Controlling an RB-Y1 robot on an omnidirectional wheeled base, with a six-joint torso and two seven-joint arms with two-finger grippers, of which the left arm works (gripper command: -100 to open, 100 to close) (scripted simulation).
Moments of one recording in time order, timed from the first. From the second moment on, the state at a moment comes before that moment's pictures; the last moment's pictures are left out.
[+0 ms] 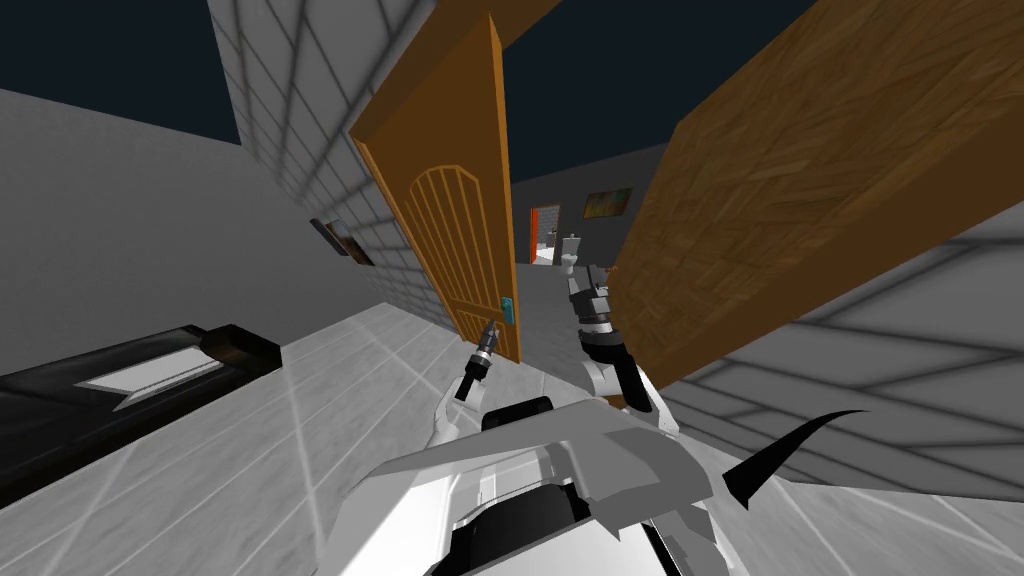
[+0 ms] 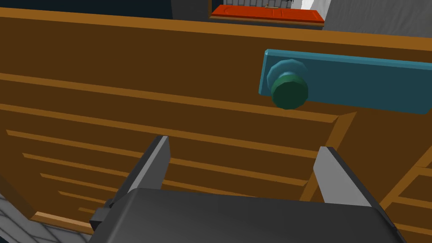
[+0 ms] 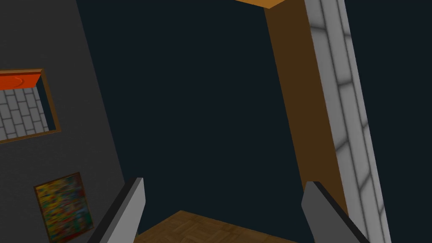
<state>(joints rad) 0.03 0.14 -0.42 -1.45 -0.09 -0.32 0.22</state>
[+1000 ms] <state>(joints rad) -0.04 0.13 -0.46 -1.31 -0.09 -0.31 0.22</state>
